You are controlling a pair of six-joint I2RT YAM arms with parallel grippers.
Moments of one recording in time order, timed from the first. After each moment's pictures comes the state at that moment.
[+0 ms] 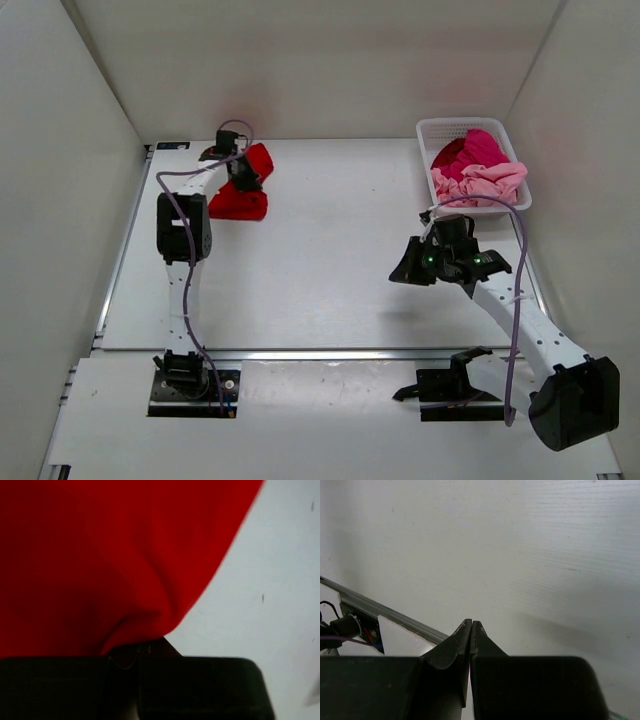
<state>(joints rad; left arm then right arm) -0.11 2.43 2.00 -0.48 0.17 -0.61 0.31 1.03 0.76 -0.61 -0.38 0.52</state>
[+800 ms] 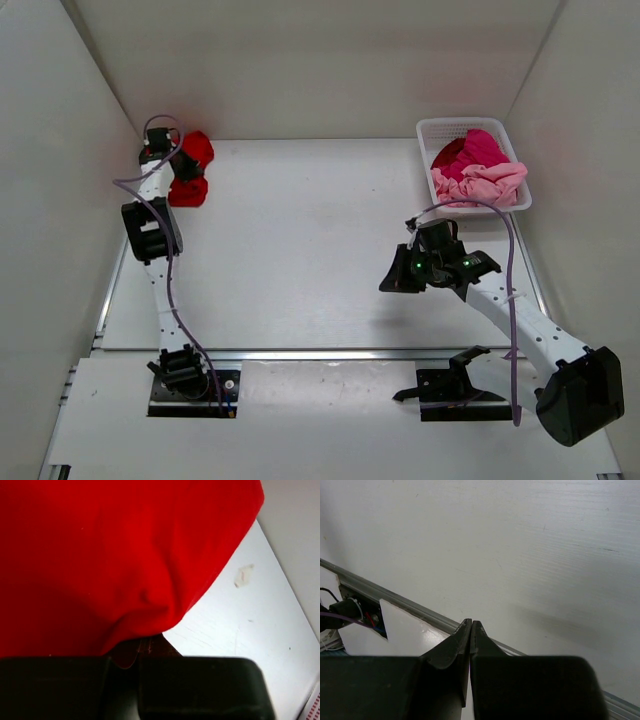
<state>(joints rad) 0.21 2.65 2.34 -0.49 0.22 -0.67 0.43 1.05 0.75 -0.62 -0.35 0.59</state>
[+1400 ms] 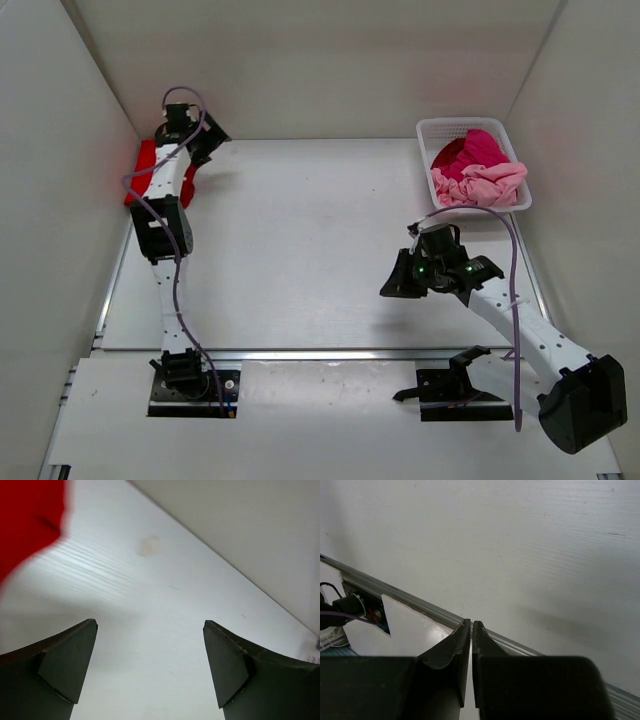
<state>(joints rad) 0.13 2.52 2.34 -0.51 0.18 -0.64 0.43 1.01 0.72 -0.64 -0.37 0.62</state>
